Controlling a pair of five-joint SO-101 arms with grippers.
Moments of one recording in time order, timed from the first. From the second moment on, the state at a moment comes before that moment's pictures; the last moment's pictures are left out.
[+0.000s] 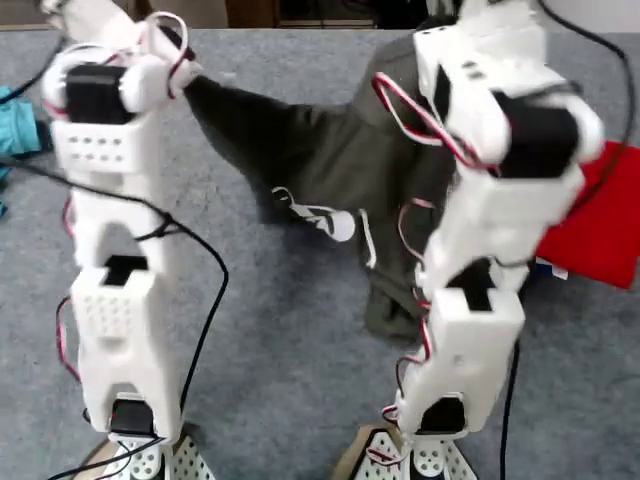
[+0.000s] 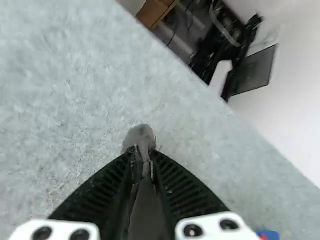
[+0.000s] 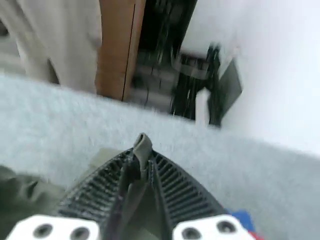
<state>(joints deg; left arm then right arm) -0.2 27.6 -83.0 100.3 32.3 -3.8 22.5 -93.1 101.3 4.9</state>
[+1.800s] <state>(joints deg) -24.3 -67.1 -5.3 89.7 6.1 -19.9 -13.7 -90.9 83.7 16.4</state>
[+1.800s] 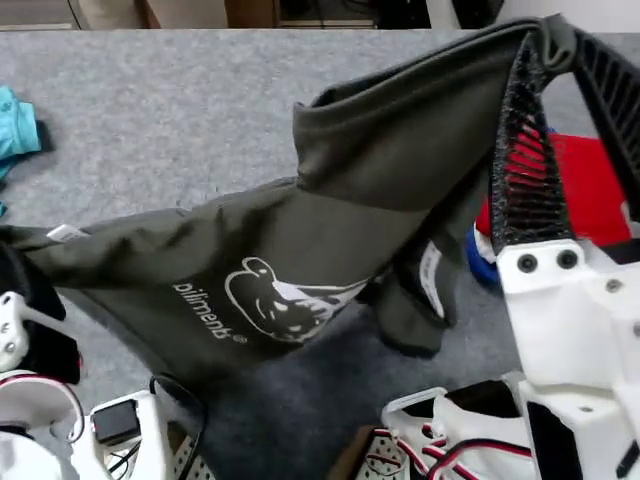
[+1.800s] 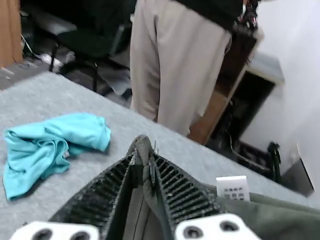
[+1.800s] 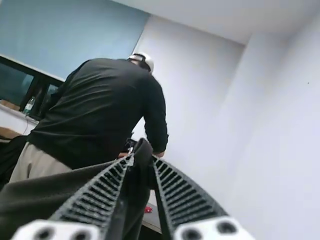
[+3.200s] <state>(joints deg) -21.9 -47.7 44.0 22.5 9.5 -14.2 -7.3 -2.7 19.6 16.2</state>
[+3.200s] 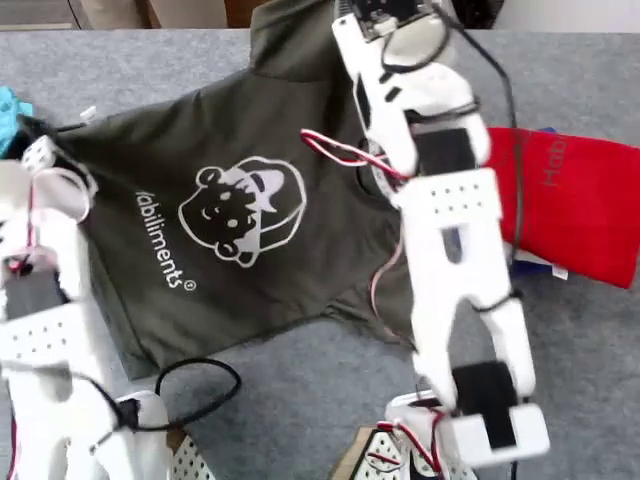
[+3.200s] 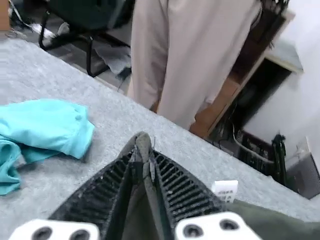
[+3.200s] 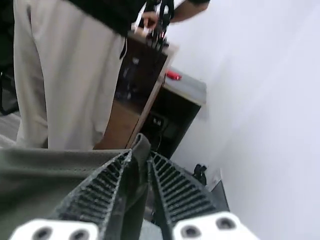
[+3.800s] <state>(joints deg) -20.2 -36.1 45.1 31.1 7.0 -10.6 2.8 -13.3 53.4 16.4</state>
